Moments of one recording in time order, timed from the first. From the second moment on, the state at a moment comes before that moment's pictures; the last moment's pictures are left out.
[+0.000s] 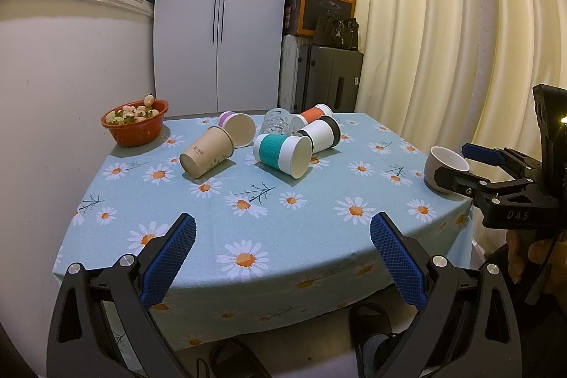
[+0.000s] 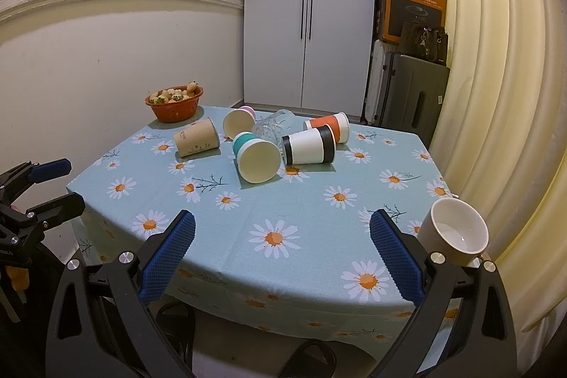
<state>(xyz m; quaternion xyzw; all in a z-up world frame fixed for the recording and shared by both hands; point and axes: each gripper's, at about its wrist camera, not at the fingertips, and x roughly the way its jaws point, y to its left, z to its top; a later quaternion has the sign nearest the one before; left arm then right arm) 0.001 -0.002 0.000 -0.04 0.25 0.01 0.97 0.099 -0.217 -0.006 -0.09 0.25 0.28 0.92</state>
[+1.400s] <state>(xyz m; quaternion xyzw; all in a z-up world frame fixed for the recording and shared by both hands) 0.037 0.024 0.011 -0.11 0.27 -0.03 0.95 0.150 -0.206 -0.006 -0.02 0.33 0.30 0.90</state>
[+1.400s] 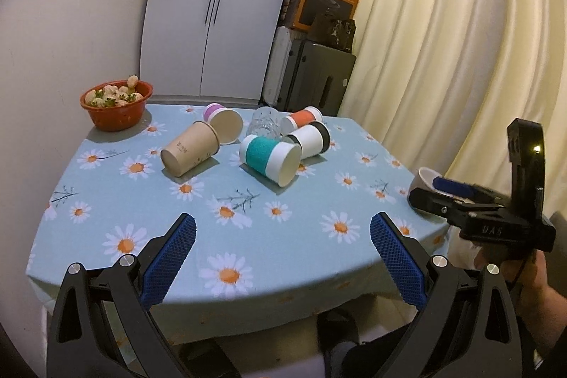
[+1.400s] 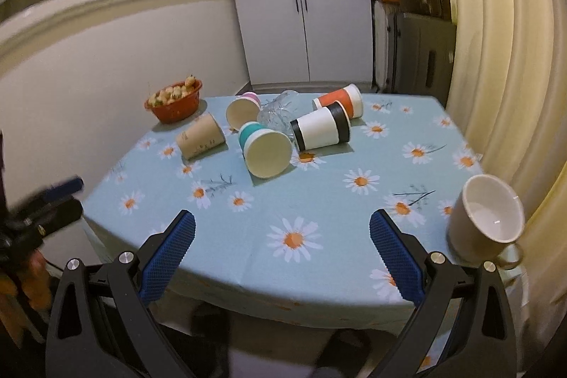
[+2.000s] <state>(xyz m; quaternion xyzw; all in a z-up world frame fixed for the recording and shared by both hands) 0.141 0.043 0.029 -0.18 0.27 -0.09 0.94 0.324 -0.186 -0.040 0.29 0.48 0.27 0.78</state>
